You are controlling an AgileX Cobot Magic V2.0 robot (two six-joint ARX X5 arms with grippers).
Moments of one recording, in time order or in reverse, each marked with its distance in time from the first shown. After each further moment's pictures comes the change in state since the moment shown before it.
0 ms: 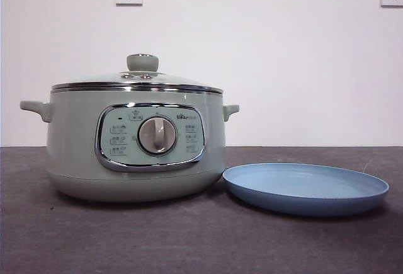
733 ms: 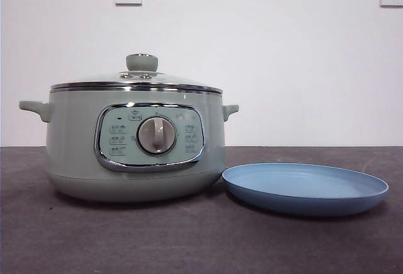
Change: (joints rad) left arm -0.009 0.135 0.329 -0.090 0.344 -0.061; right arm 0.008 0.345 0.361 0.055 -0.159 0.206
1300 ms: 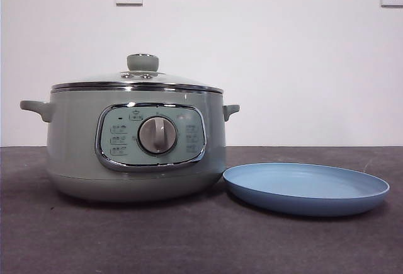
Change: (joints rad) left arm -0.047 0.502 0.616 -0.242 0.069 0.119; right arm 0.132 0.537 0.709 -0.254 -0.217 -0.300
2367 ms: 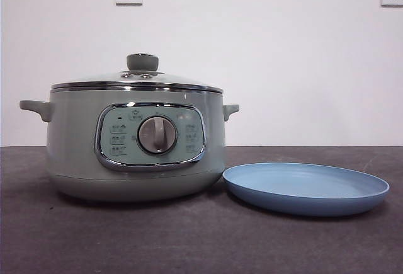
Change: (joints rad) left arm -0.262 0.557 0.334 -0.047 -0.025 0.073; right arm 0.147 0.233 0.355 -0.298 -0.007 -0.193
